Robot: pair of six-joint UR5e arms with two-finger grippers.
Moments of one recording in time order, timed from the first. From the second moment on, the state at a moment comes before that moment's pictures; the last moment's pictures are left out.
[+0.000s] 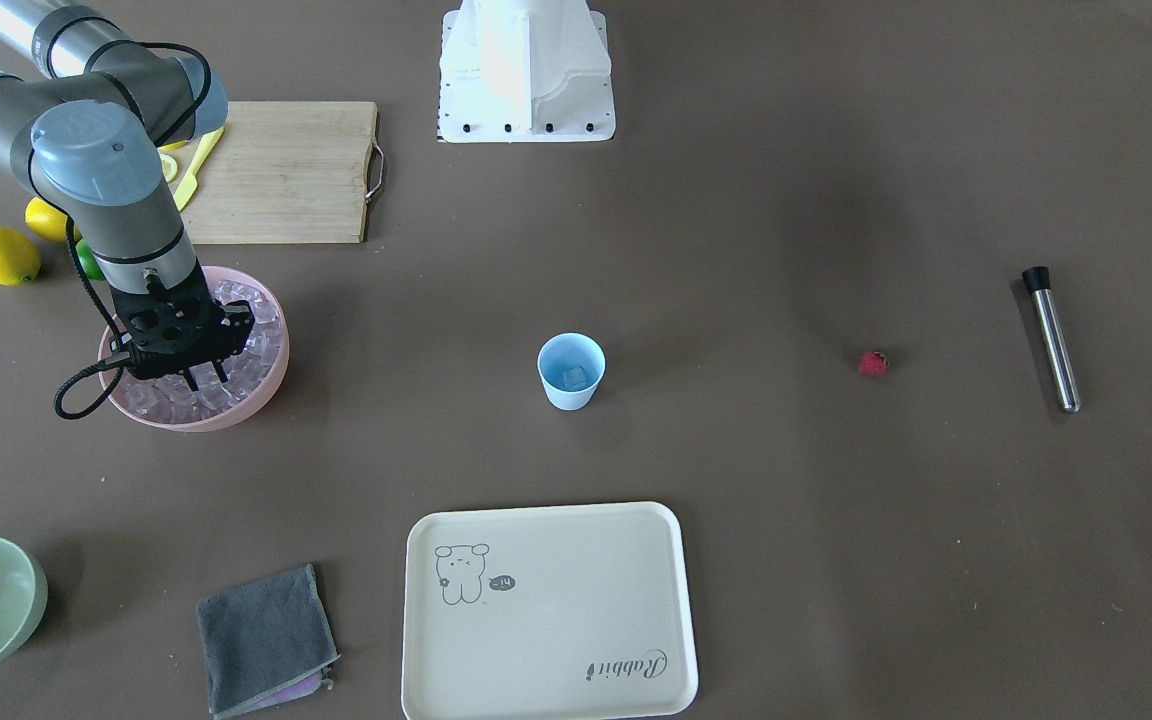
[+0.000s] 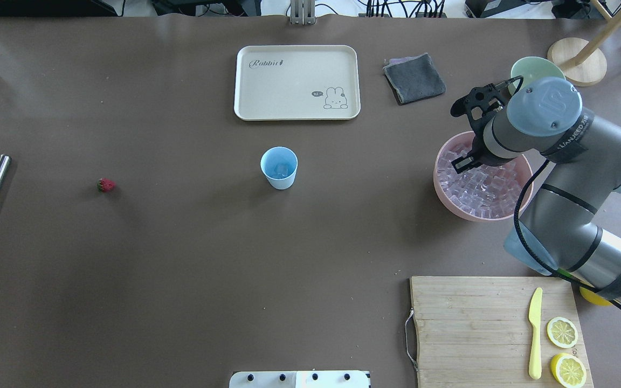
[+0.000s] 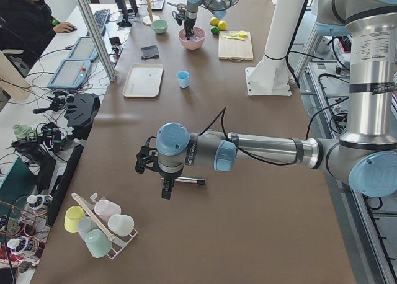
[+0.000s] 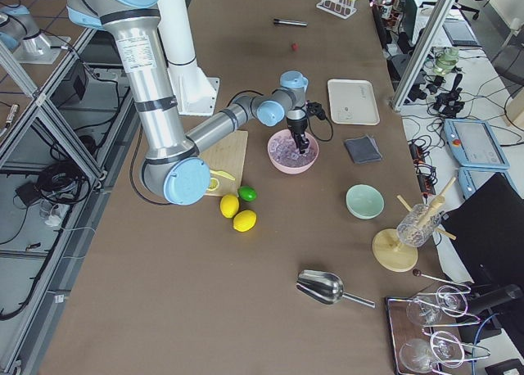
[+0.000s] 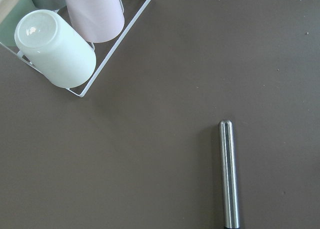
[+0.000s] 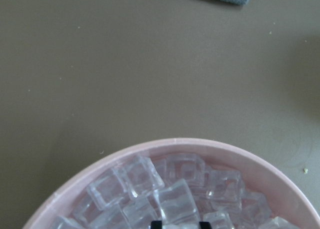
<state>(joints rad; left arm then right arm) -1.62 -1.51 -1.71 -1.67 -2.43 0.00 0.77 -1.27 1.79 -1.44 1.85 0.55</state>
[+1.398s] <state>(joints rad) -1.62 -1.51 -1.72 -1.67 -2.43 -0.01 0.56 -0.77 1.65 -1.54 1.71 1.04</state>
